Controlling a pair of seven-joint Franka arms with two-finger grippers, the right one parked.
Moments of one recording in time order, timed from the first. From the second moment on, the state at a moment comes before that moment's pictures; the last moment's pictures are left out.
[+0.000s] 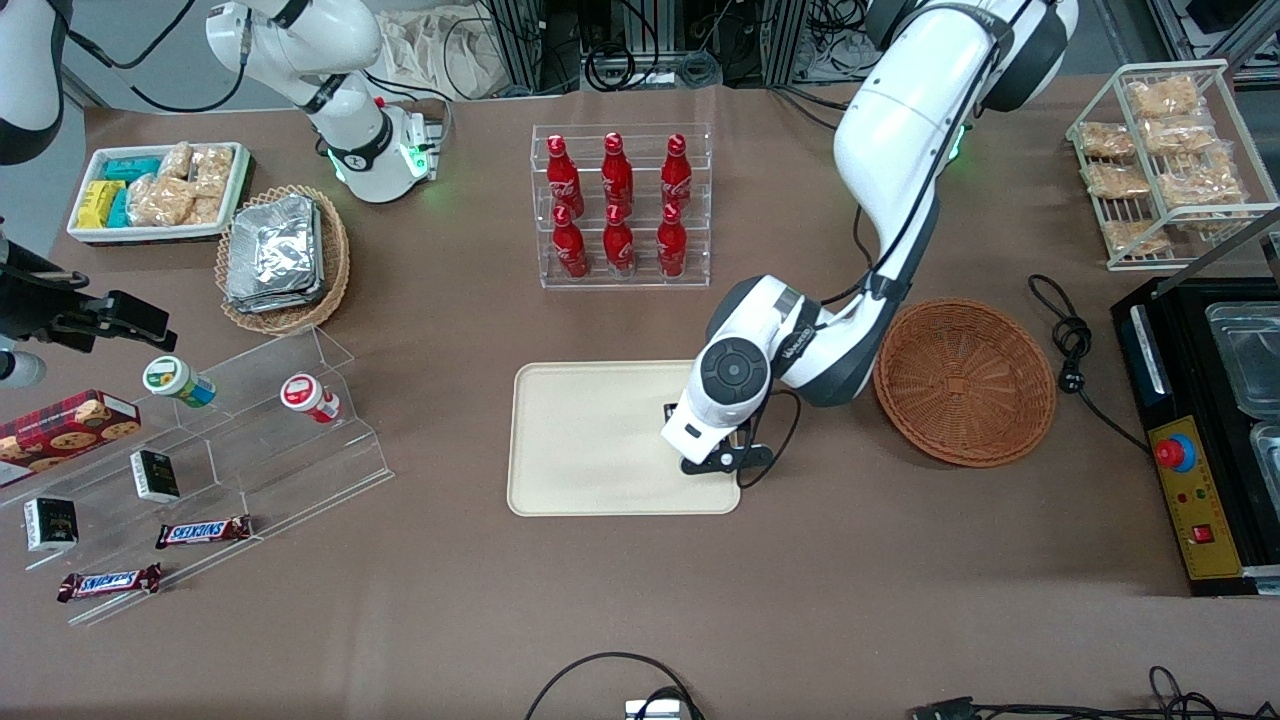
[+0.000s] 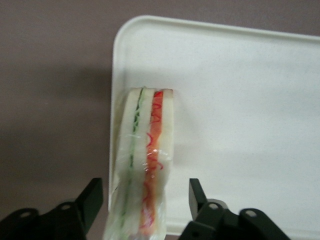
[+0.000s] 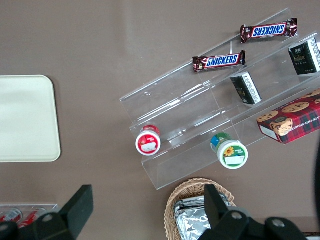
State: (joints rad) arm -0.52 0.74 -0.13 -1.36 -0.01 1.97 -0.74
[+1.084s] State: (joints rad) arm -0.05 -0.11 -0.09 -1.98 -0.05 1.74 -0.29
